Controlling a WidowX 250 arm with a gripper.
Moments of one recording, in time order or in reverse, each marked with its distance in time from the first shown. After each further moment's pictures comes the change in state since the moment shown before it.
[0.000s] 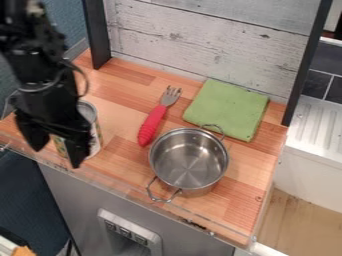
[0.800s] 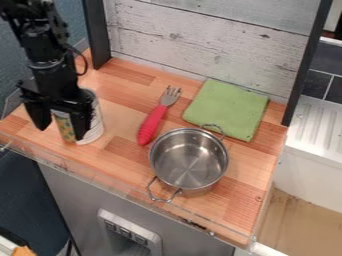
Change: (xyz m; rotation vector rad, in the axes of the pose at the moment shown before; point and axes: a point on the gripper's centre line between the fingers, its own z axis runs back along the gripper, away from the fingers) arm 0.049 0.033 -0.031 -0.008 0.057 0.102
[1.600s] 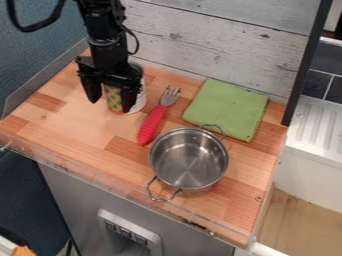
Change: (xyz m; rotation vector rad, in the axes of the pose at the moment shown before) arm 0.080 -0.032 -0.013 -0.003 -0.023 -0.059
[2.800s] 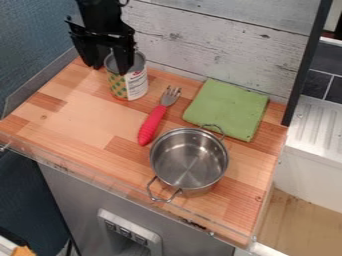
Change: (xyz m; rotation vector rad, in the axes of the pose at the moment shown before) arm 0.007 0.006 0.064 -0.058 -0.141 -0.066
